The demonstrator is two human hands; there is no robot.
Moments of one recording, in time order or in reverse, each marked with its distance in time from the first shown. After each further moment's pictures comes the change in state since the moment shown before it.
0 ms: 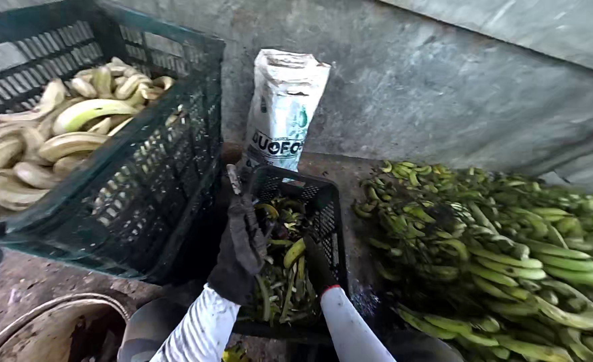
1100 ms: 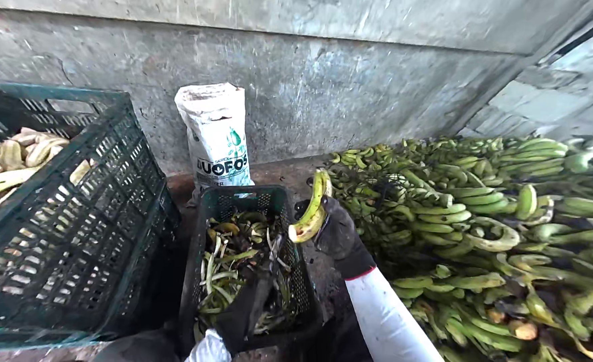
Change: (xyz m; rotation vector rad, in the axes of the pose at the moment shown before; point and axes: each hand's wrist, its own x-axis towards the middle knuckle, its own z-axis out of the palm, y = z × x) left_hand -0.080 -0.087 0.033 0.784 -0.327 -0.653; right_hand -0.021 -0.105 -0.164 0.959 -0.463 -0.405
